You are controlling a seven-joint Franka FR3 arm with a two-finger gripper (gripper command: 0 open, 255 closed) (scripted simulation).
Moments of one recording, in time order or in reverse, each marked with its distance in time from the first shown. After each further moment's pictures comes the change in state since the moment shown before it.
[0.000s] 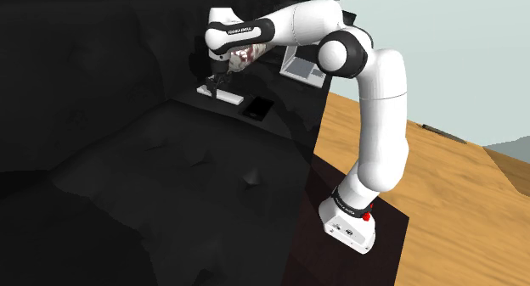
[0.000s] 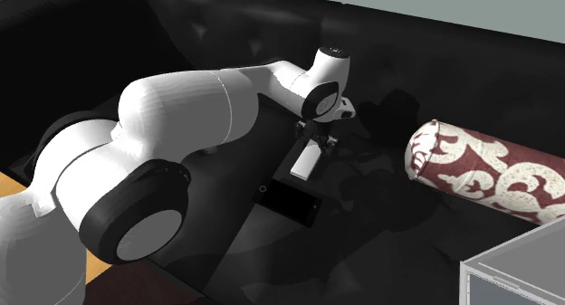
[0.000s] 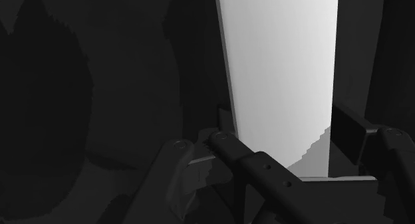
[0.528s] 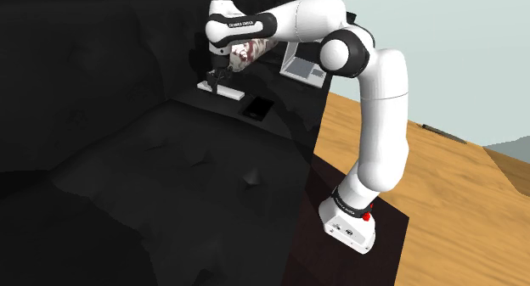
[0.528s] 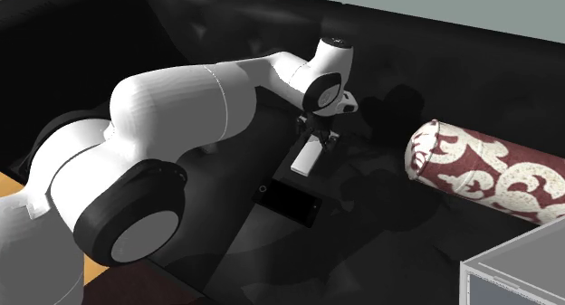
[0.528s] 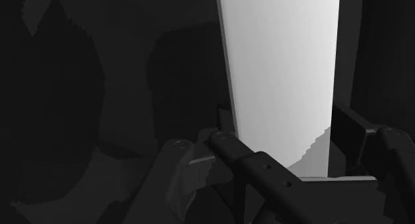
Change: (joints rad) arm -0.002 -0.014 -0.001 0.038 0.000 -0.055 -0.002
